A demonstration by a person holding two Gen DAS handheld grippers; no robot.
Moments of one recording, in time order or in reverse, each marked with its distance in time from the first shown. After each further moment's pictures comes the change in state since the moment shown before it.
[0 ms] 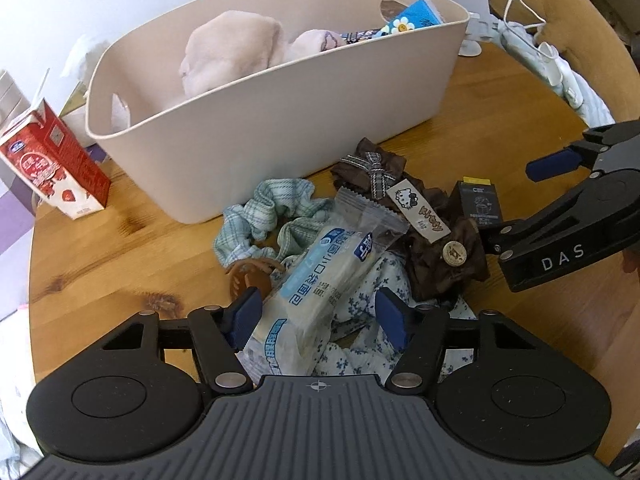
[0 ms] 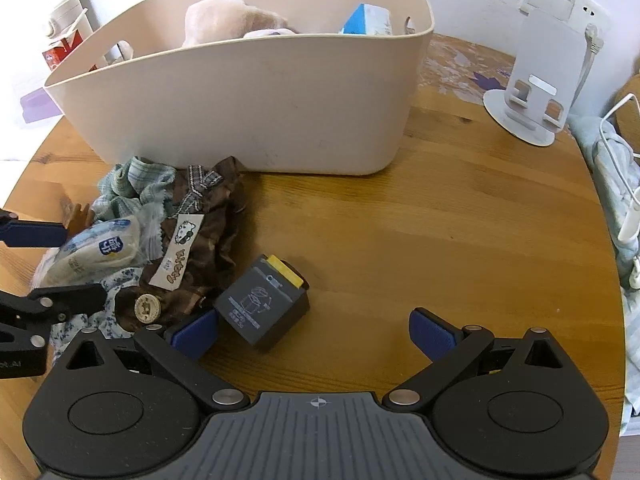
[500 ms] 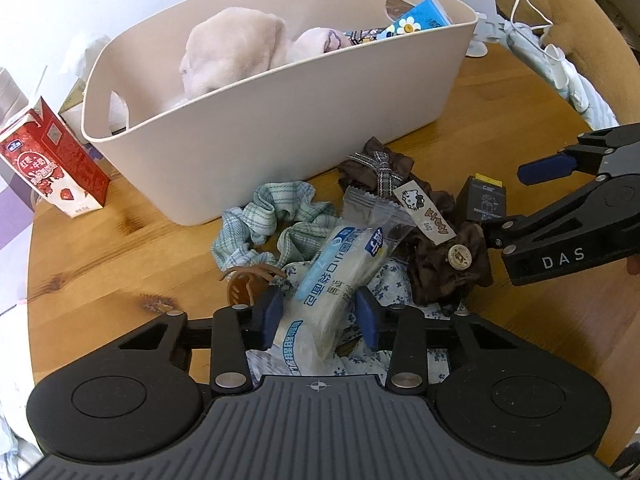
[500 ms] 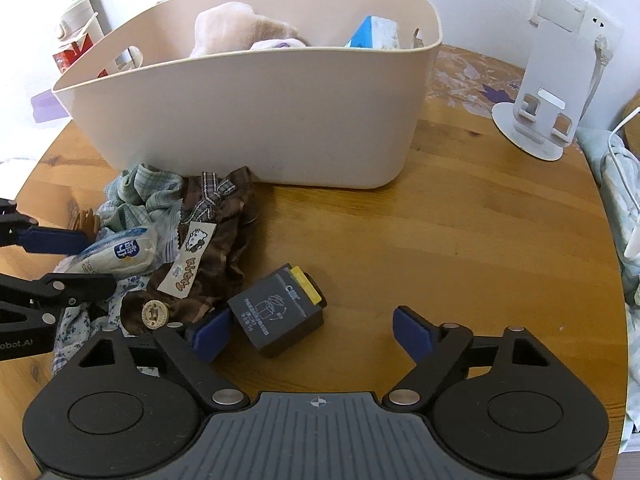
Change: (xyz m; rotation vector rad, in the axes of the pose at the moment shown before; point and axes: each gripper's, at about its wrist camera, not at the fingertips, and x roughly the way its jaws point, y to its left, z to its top) left arm 0.004 0.000 0.006 -0.021 0.012 0.006; right arm -0.002 -0.003 0.001 -0.003 -0.028 0.018
